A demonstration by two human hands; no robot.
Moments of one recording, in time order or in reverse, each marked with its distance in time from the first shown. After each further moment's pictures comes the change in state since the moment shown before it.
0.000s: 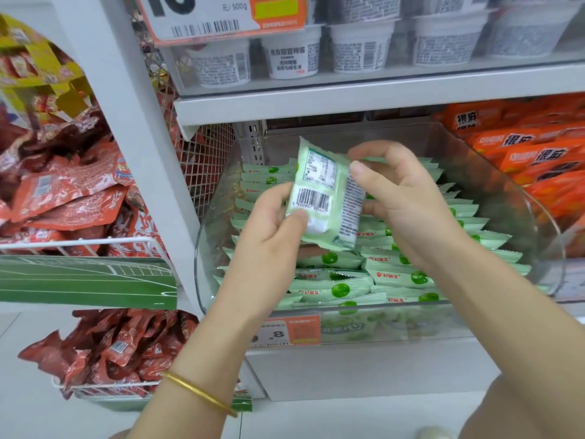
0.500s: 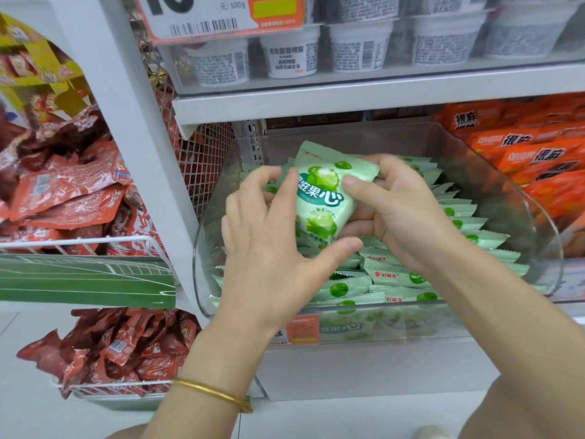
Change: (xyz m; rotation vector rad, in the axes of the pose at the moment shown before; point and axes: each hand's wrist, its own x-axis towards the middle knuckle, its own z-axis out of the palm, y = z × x) left_hand -0.001 -0.012 0.001 0.904 0.234 0.361; right_hand -0.005 -0.005 0.005 0.201 -0.091 0.111
